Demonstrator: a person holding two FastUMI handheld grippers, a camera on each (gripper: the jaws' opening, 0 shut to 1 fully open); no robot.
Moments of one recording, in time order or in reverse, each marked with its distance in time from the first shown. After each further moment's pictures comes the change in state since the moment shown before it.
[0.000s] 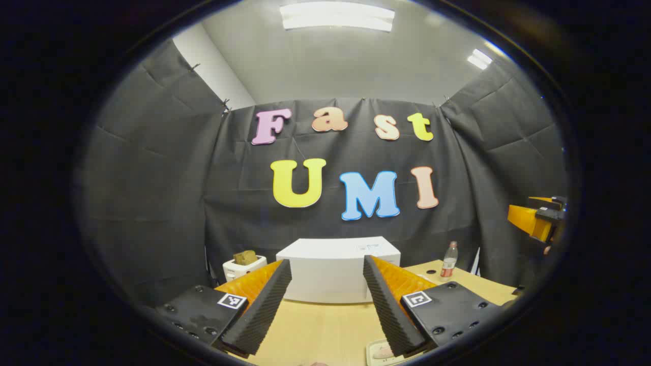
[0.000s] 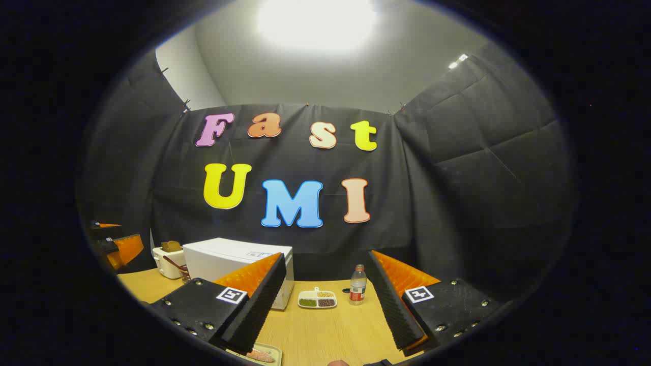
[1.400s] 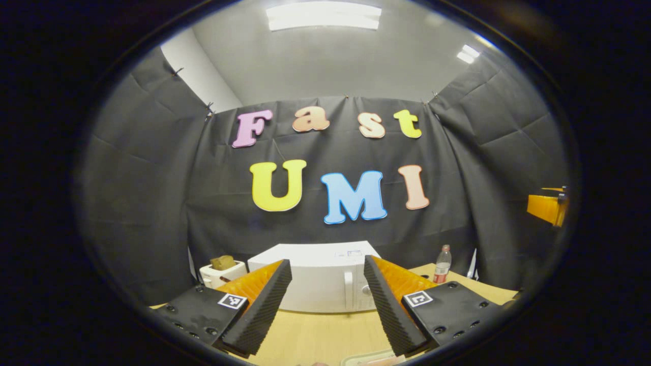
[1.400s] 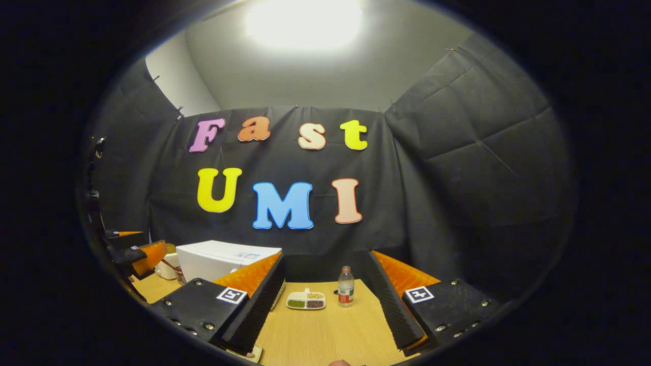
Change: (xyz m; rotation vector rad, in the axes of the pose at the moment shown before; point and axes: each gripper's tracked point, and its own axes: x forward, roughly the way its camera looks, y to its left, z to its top) left arm 0.070 -0.085 -0.011 0.021 -0.021 -0.063; right arm 0.006 -0.067 -0.006 0.032 -0.001 -0.026
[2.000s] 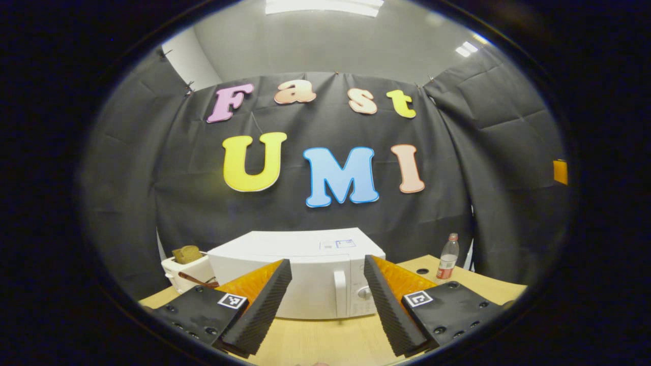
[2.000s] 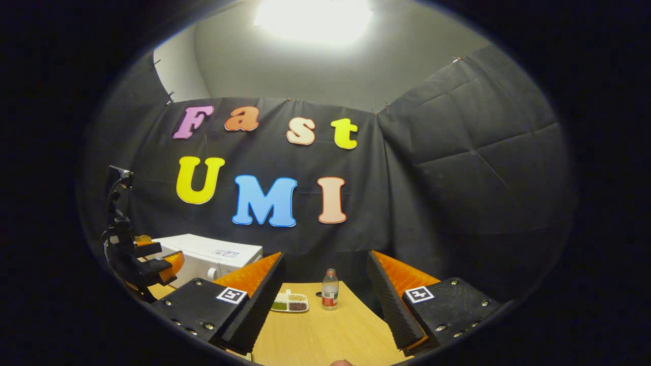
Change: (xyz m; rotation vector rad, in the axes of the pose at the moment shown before) left arm 0.129 -0.016 -0.077 -0.017 0.093 -0.103; right arm 0.036 0.008 -0.003 -0.076 0.014 -0.107
